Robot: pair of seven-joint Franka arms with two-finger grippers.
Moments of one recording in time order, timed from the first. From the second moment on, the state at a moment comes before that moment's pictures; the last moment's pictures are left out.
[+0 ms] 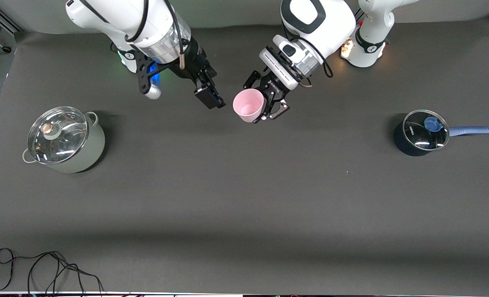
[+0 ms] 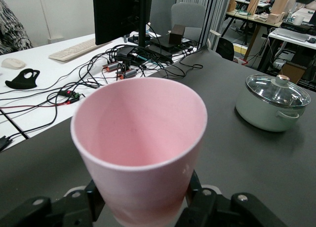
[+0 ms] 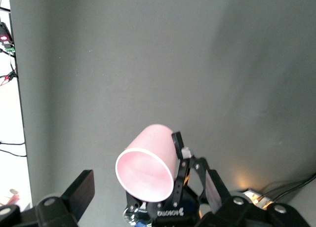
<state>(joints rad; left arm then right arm) 0.29 0.17 -1.27 -2.01 -1.79 3.25 1.80 0.64 0.27 0.01 -1.23 0.28 1.71 1.96</state>
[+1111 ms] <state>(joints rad) 0.29 0.17 -1.27 -2.01 -1.79 3.25 1.80 0.73 0.39 0.01 -1.22 0.28 1.77 2.00</state>
